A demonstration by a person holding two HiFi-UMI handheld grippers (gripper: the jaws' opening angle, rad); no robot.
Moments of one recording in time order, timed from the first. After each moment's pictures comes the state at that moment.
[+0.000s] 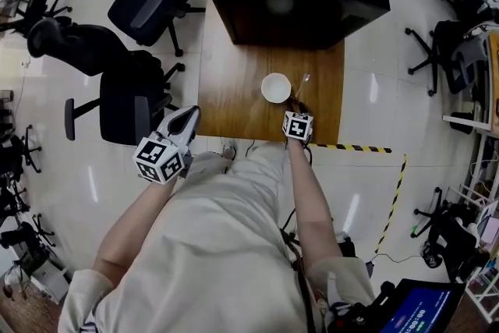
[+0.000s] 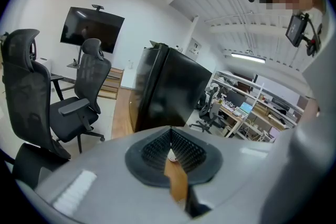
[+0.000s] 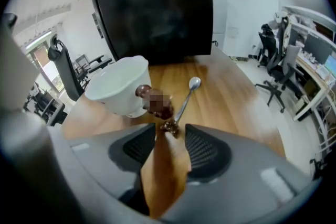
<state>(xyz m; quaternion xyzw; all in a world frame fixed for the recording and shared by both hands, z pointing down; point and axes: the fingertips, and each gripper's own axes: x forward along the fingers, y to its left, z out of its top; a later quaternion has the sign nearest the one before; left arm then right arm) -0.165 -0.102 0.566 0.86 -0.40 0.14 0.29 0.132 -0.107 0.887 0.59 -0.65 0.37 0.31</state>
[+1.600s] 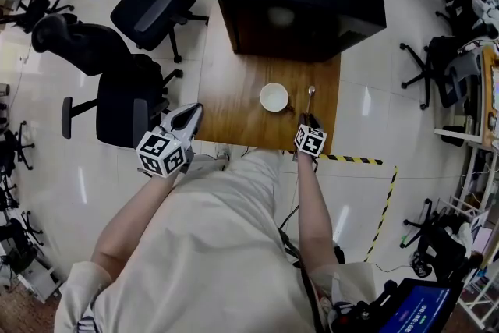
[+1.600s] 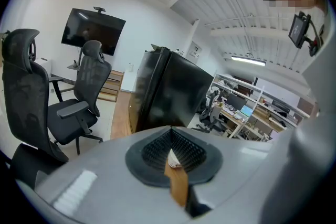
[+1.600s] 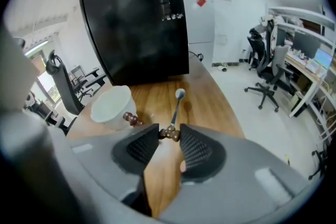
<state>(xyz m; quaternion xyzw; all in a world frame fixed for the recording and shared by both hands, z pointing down) -0.163 -0.126 0.561 0.86 -0.41 0.12 0.28 0.189 -0.108 0.830 0.64 -0.64 0.35 0.26</state>
